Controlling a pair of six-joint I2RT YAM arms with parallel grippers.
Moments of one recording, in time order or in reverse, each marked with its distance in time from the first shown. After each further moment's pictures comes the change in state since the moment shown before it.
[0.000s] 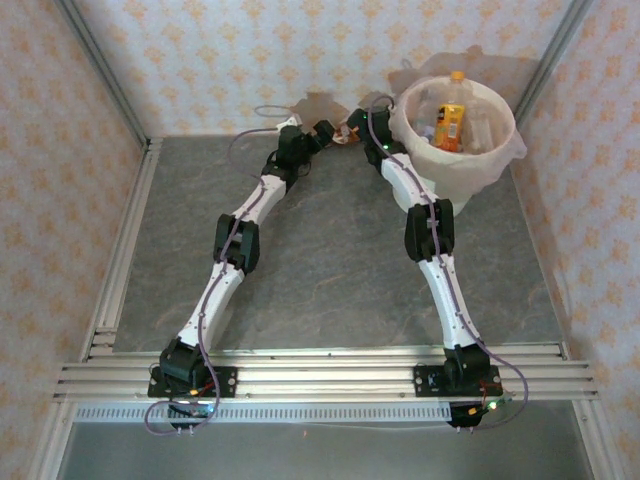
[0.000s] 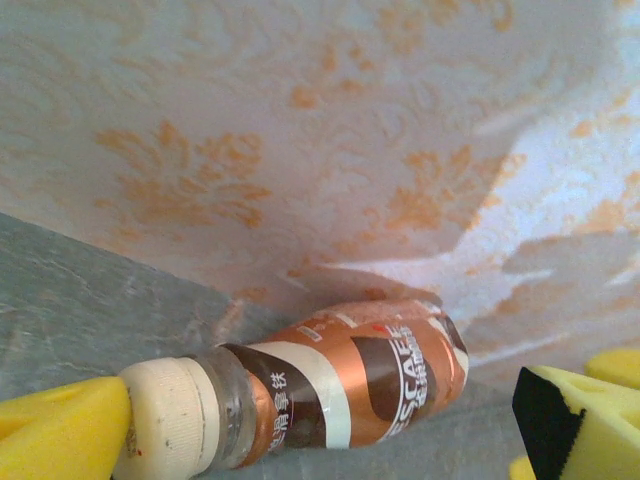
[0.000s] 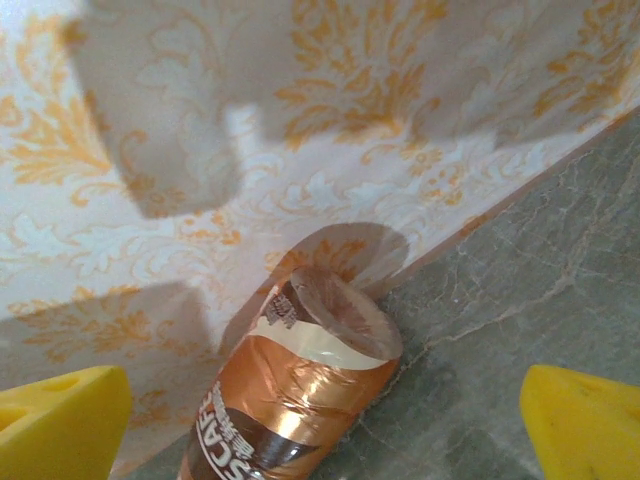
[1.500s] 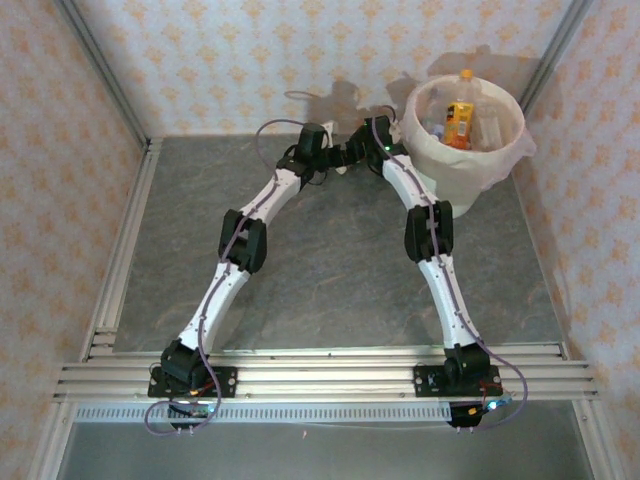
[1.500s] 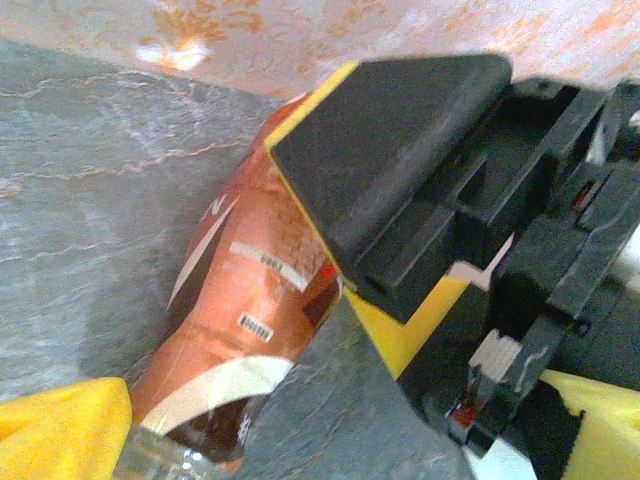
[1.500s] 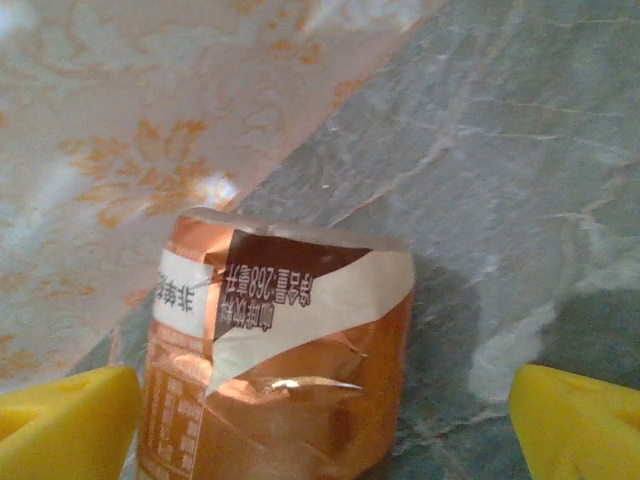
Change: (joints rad) left arm -0.098 -0.151 -0.100 -0.288 0.229 0.257; right arm -0.008 0.029 0.035 -0.248 -0.047 0.074
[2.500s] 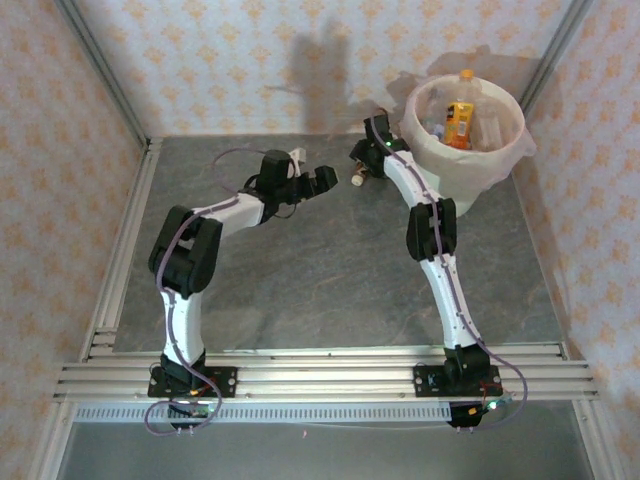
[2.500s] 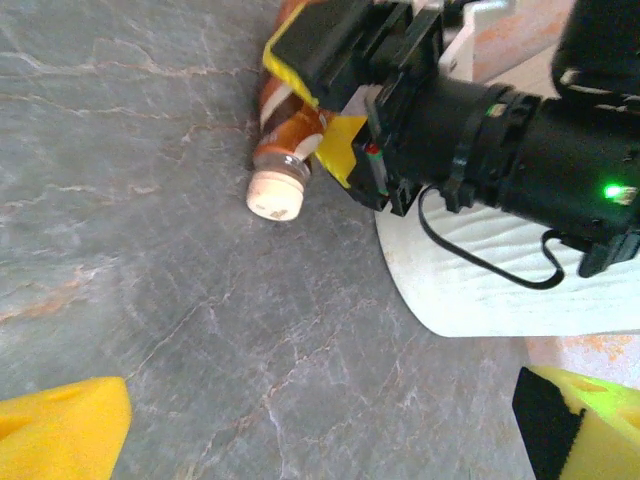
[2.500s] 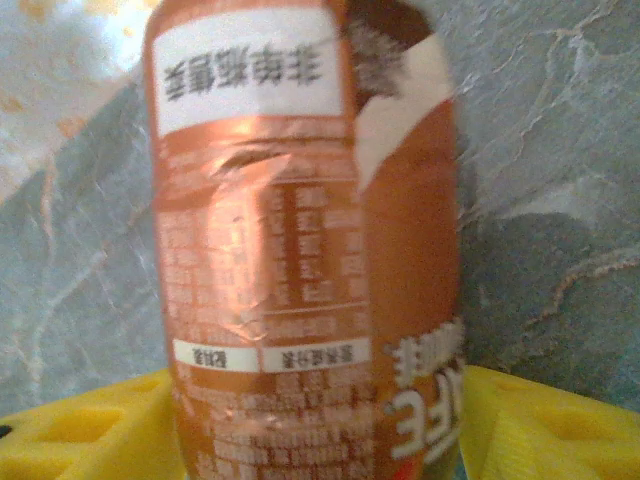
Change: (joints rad) left arm 0.017 -0.902 -1.402 0.444 0.025 -0.092; right arm 0.011 -0.064 -0.037 -0.223 -0.118 -0.133
